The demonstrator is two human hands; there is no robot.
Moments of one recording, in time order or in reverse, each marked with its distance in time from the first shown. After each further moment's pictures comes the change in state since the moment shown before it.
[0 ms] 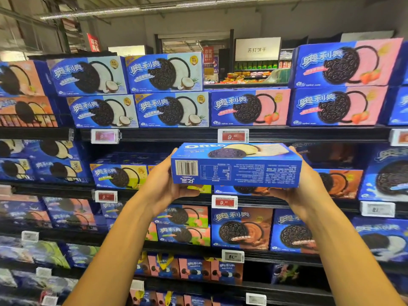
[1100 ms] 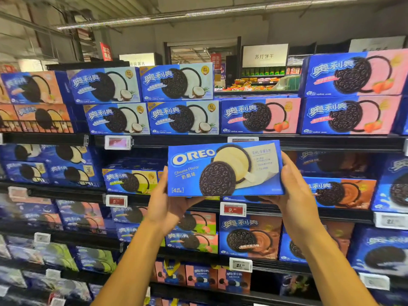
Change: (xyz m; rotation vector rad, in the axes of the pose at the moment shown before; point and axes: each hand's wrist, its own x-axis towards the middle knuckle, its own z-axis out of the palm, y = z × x) left_hand -0.012 -0.027 -0.013 -0.394 0.080 0.133; right_hand -0.027 0.019 0.033 -0.009 -0.164 -0.347
